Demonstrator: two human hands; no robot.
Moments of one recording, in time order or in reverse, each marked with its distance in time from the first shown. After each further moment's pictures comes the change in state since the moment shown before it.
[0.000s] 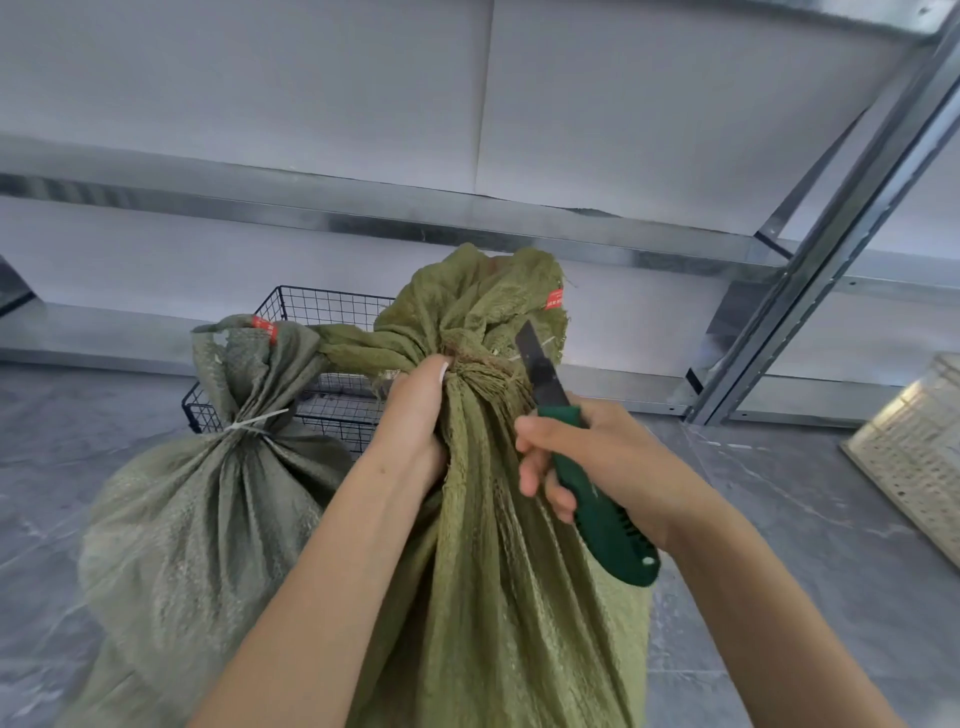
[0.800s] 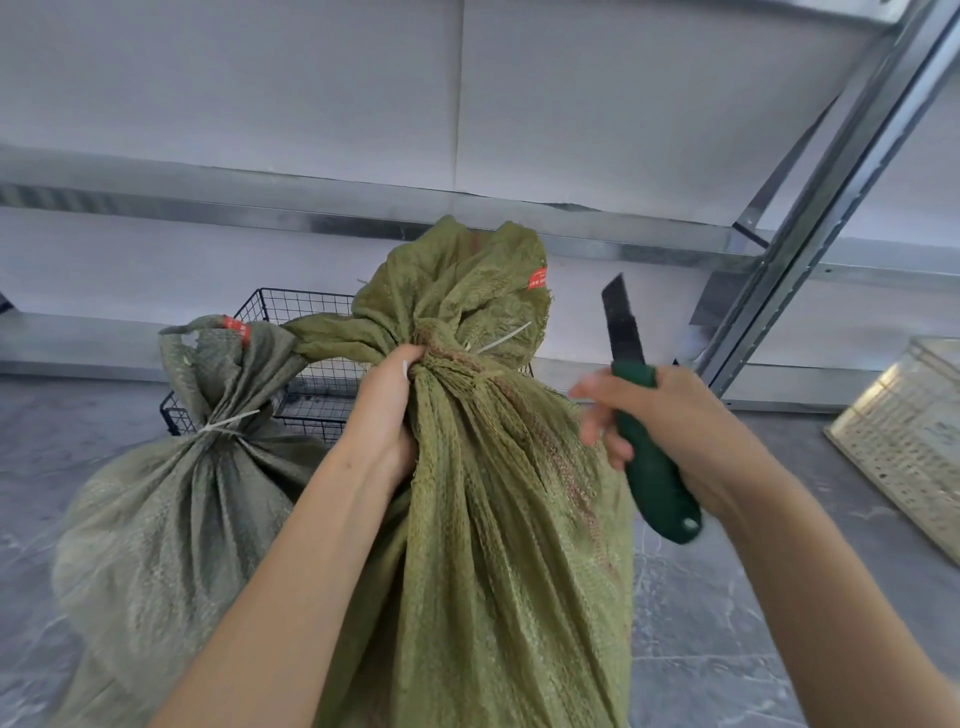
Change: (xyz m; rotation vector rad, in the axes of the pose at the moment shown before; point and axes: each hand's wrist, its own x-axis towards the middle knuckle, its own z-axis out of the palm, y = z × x) left_hand -0.006 -0.002 0.001 -0.056 -0.144 0.023; right_hand -0.019 -0.003 -0.051 -0.015 0.261 -0.005
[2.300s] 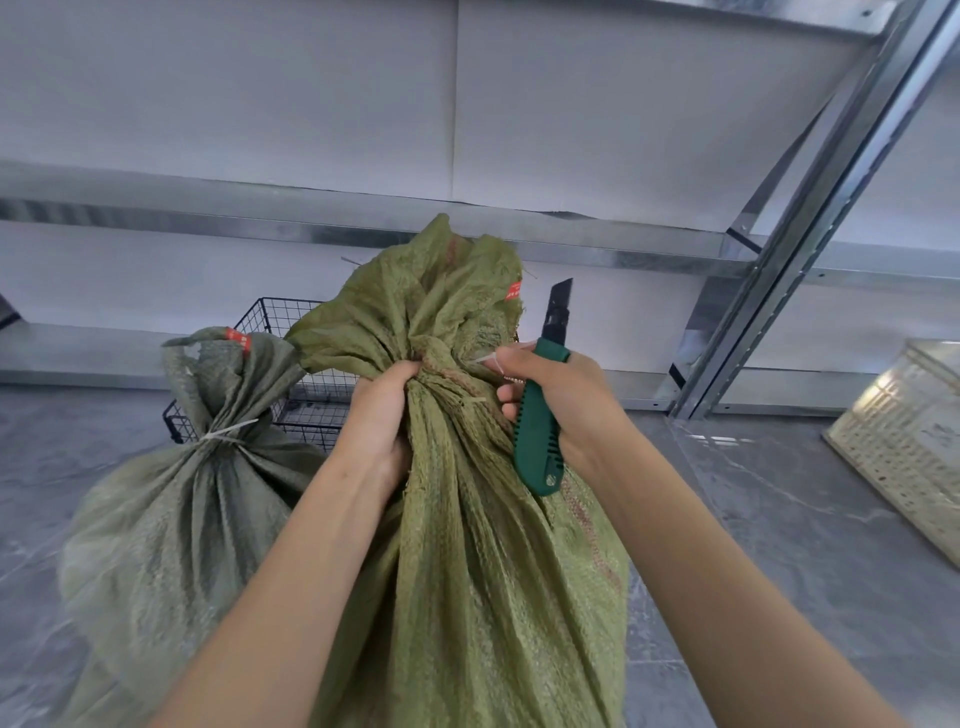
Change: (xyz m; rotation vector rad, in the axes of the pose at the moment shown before) left_hand -0.002 -0.002 -0.001 0.001 0.117 0.047; right_hand 0.045 0.000 0.051 0.443 0.093 0.033
